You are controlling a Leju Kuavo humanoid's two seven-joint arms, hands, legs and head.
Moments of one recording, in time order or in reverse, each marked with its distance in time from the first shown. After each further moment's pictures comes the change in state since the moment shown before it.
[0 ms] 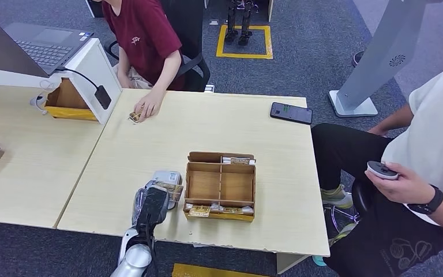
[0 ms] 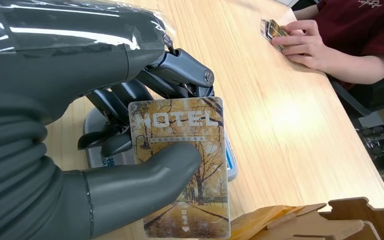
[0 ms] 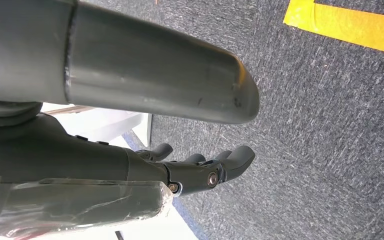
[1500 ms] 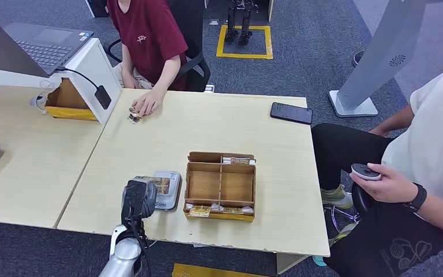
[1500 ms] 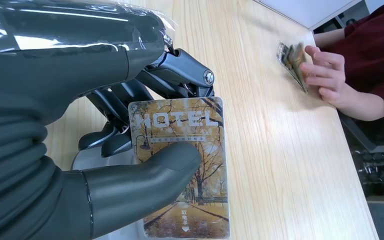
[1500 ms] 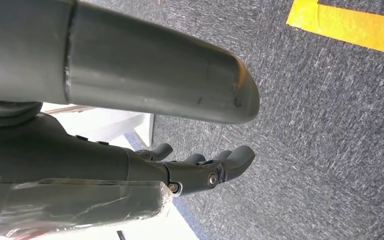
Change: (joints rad) left arm -0.016 0.010 0.077 -0.020 0.124 -0.023 -0.028; right arm 0.001 0.003 0.007 0.000 0.003 0.005 0.012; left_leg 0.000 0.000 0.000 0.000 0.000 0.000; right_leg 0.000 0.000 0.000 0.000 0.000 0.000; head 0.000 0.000
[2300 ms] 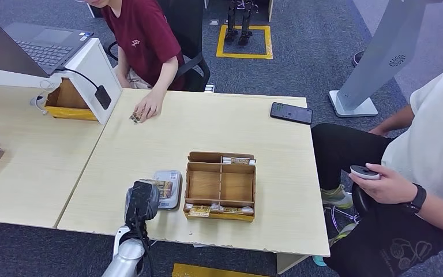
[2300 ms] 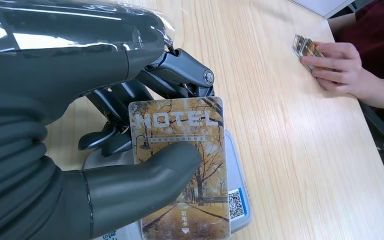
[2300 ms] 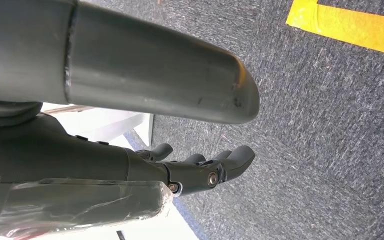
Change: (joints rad) left arm -0.020 -0.013 0.014 0.073 -0.040 0.002 0.006; right arm -0.001 0.000 0.002 0.000 0.000 0.000 0.000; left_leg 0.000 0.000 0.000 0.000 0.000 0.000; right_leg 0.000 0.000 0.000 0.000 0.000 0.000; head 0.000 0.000
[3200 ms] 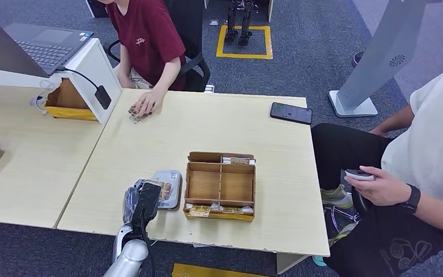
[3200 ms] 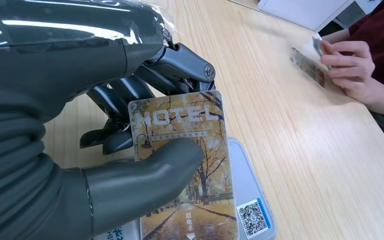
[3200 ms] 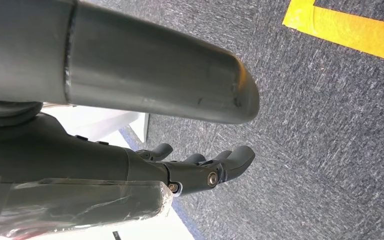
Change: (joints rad) left arm -0.020 0.002 0.000 0.059 -0.184 0.101 0.053; right arm 0.000 0.000 0.024 0.000 0.000 0.009 -0.011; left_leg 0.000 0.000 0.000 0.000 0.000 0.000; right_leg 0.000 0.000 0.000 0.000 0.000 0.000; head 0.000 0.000
